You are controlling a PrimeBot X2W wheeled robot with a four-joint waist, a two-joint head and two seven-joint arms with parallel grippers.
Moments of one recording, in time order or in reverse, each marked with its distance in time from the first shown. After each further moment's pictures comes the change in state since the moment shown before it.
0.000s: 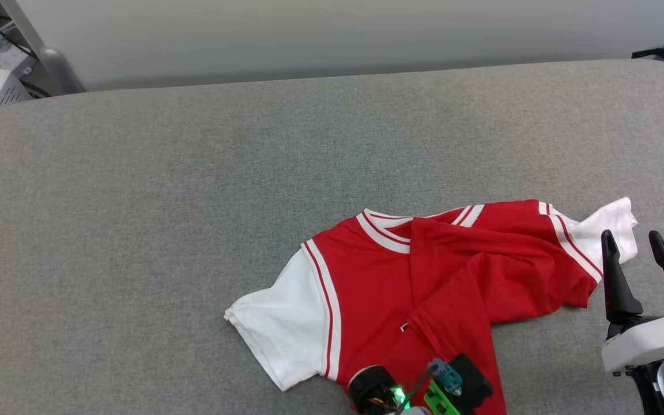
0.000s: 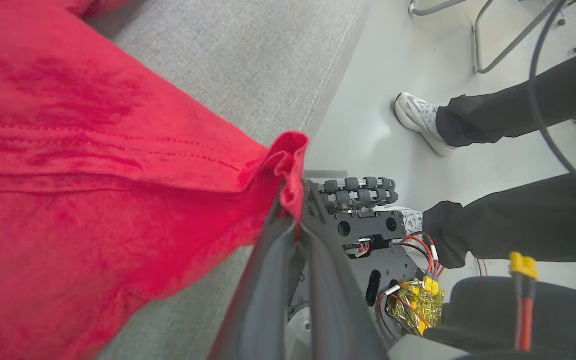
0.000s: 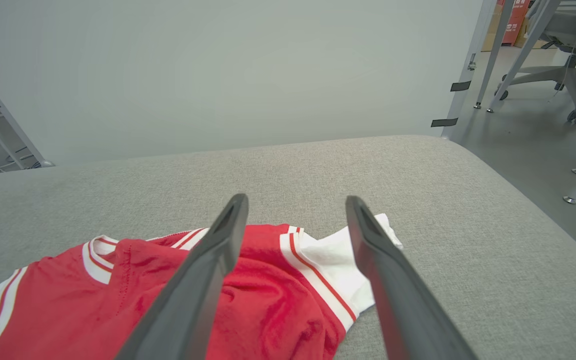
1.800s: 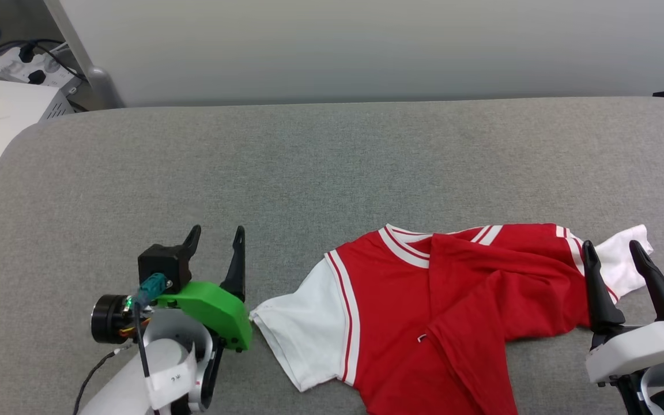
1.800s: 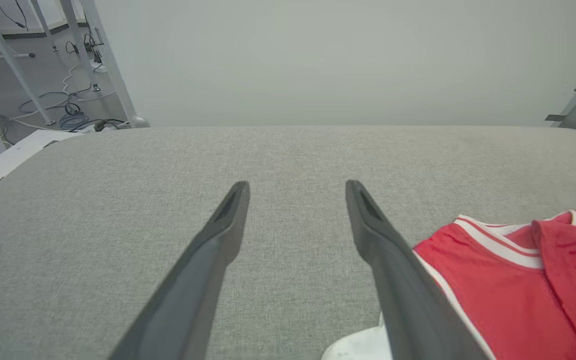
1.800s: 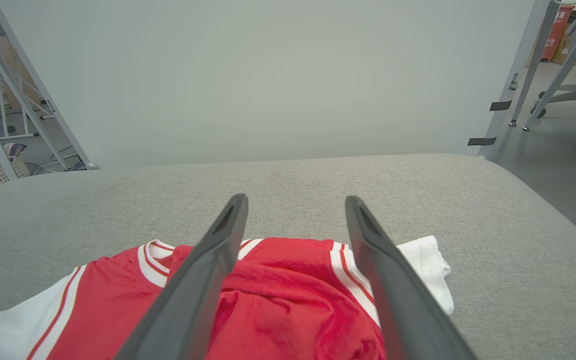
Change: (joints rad) left arm 0.050 0.324 0.481 0.012 0.036 0.475 -0.621; right arm 0.026 0.024 0.033 -0.017 -0.020 0.000 0.014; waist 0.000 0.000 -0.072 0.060
